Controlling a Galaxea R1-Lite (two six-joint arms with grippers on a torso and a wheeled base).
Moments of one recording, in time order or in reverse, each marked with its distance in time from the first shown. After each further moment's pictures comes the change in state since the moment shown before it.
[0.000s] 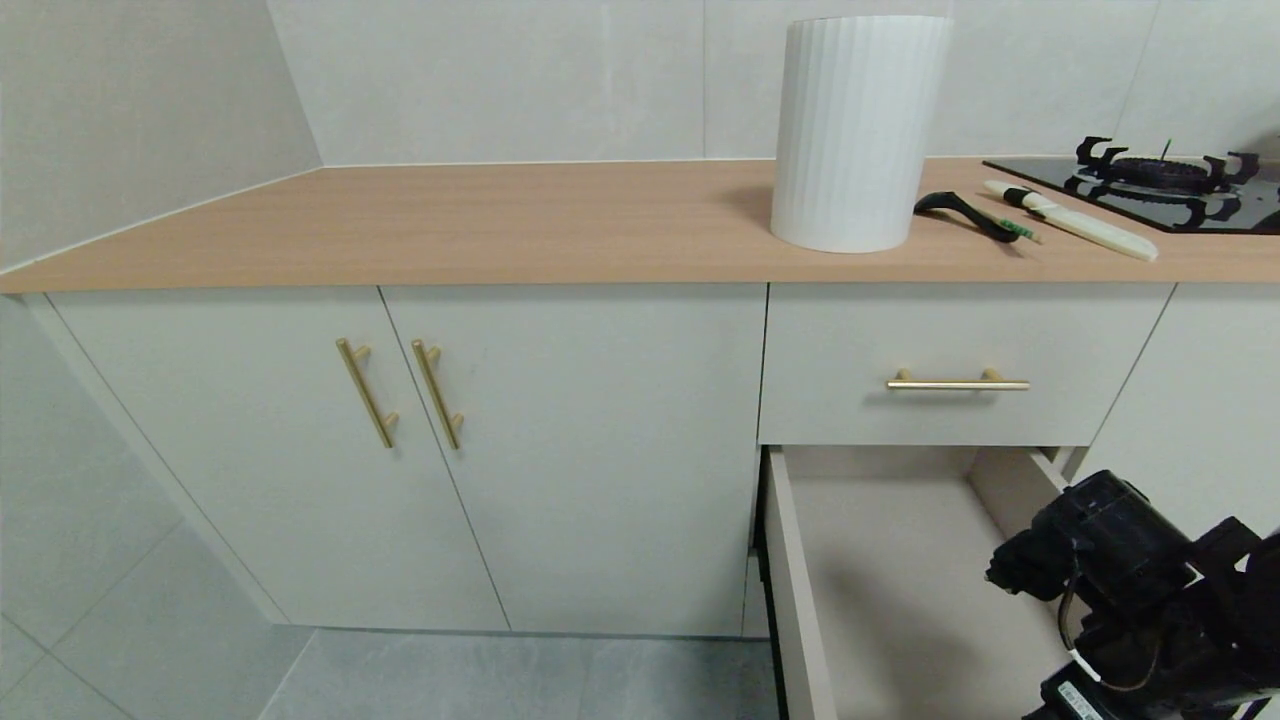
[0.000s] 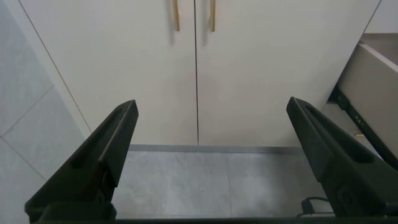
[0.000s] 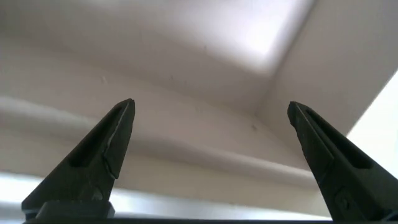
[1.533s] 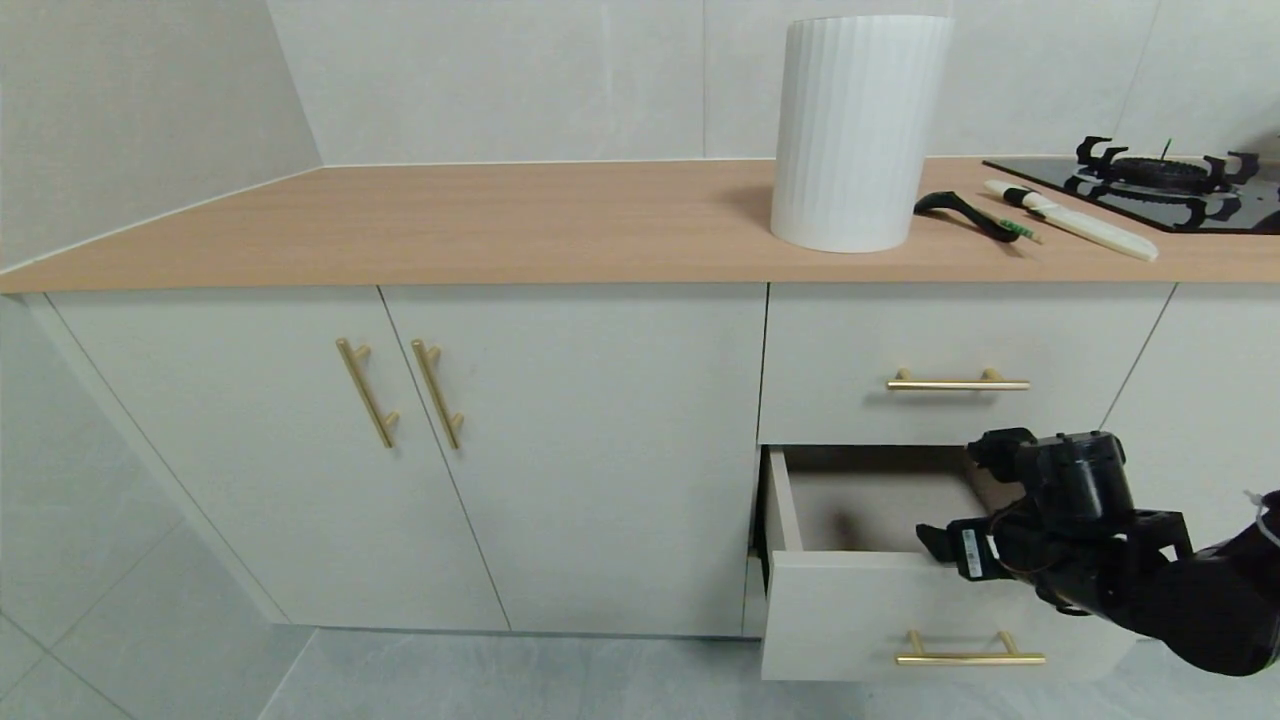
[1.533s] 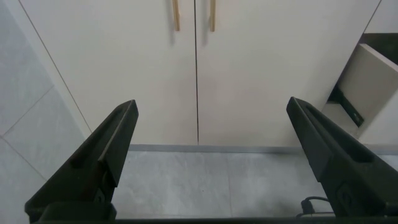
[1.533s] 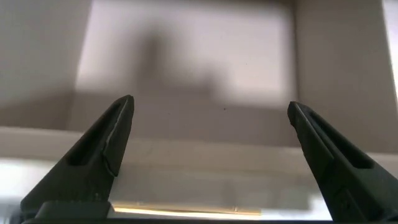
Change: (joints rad) left arm 0.000 0.000 0.000 0.000 0.000 0.000; right arm -0.134 0.270 0.114 -1.008 -0.002 0.137
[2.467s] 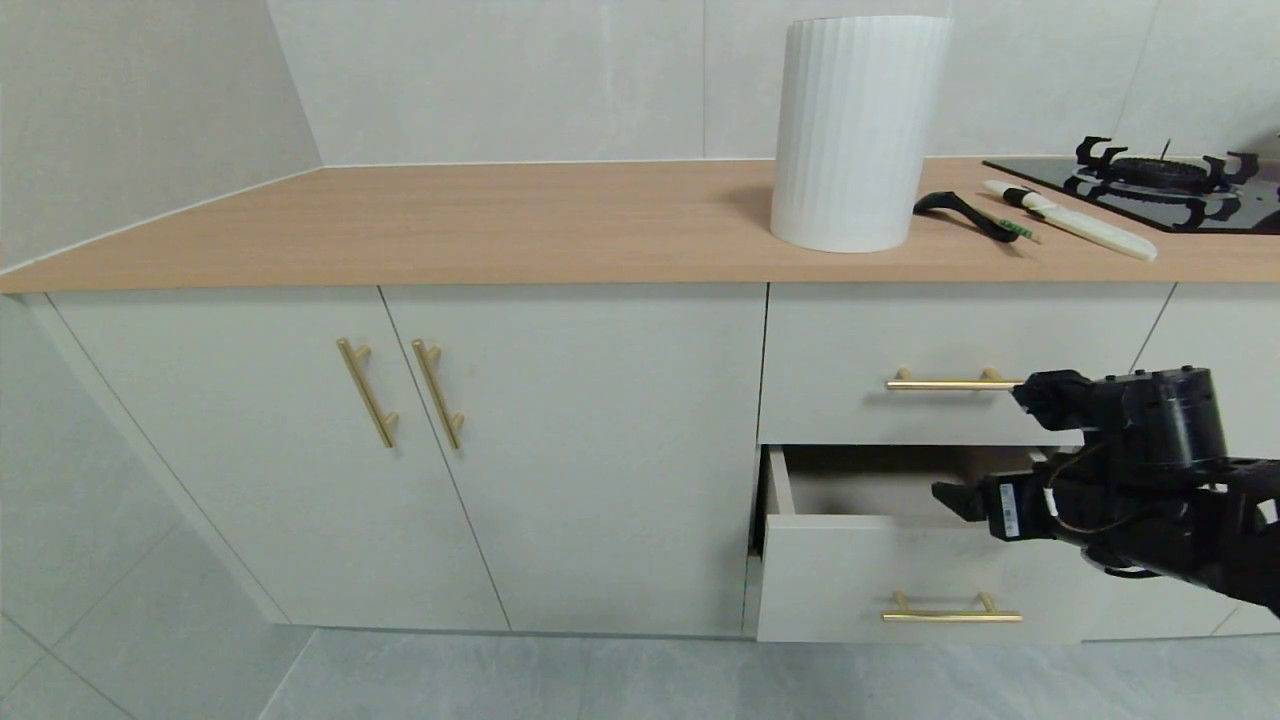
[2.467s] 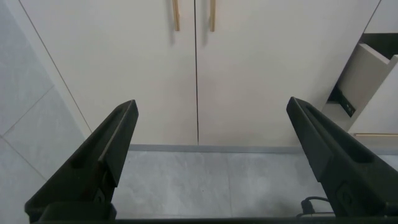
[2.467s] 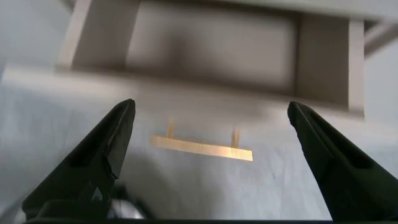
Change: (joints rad) left arm 0.000 0.000 0.000 0.000 0.000 0.000; right arm -0.011 -0.214 -0.080 0.171 0.090 0.005
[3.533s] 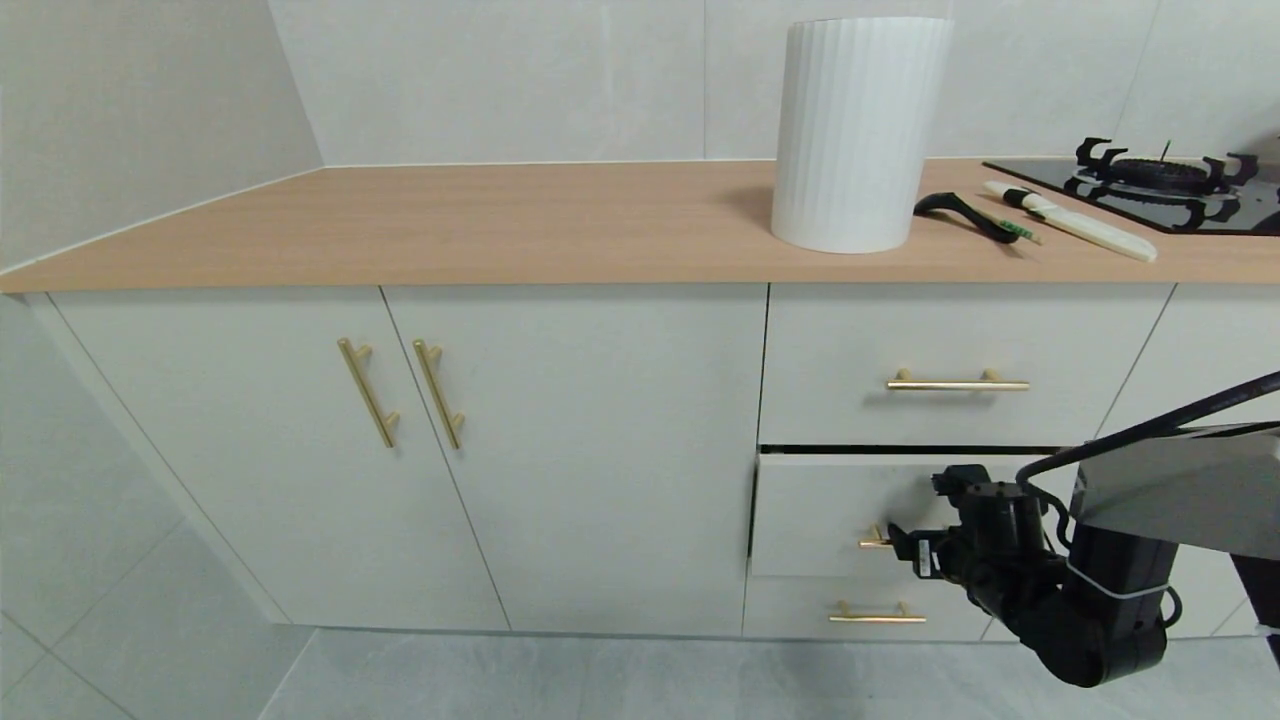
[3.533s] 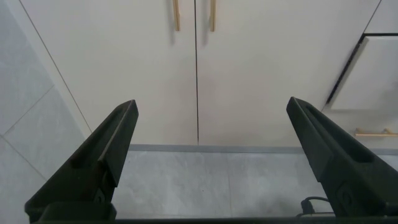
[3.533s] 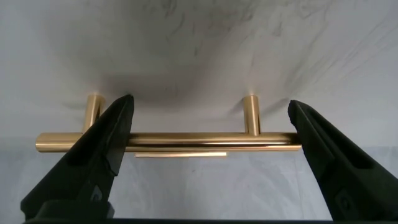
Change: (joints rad) left arm 0.000 0.000 0.000 0.000 0.000 0.001; right arm -0.074 0.729 -0.018 -0.698 -0.087 -0.008
